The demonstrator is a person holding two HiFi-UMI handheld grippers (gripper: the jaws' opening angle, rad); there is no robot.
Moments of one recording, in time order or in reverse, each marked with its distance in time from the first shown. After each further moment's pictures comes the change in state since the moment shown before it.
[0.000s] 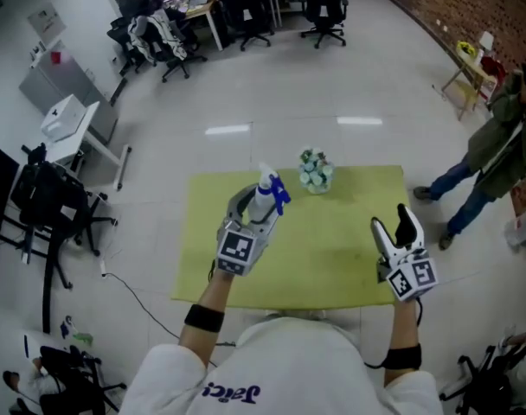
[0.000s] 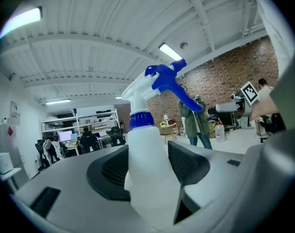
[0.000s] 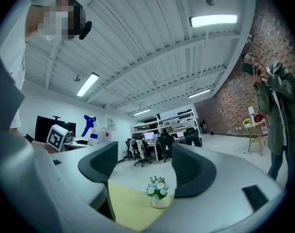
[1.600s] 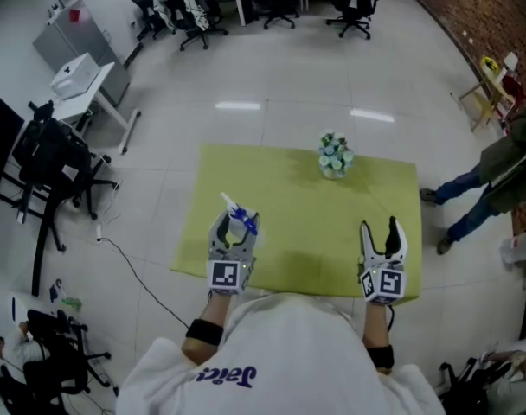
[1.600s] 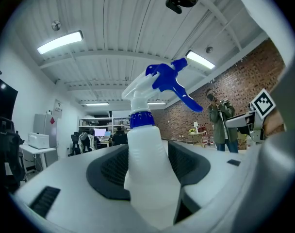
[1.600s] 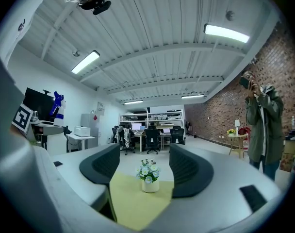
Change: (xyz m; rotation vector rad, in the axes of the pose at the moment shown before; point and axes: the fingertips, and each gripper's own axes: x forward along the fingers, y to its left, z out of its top) left arm -0.133 0.034 -0.090 -0.119 -0.125 0.373; right arm 0.010 0.047 -0.081 -0.174 0.090 -0.179
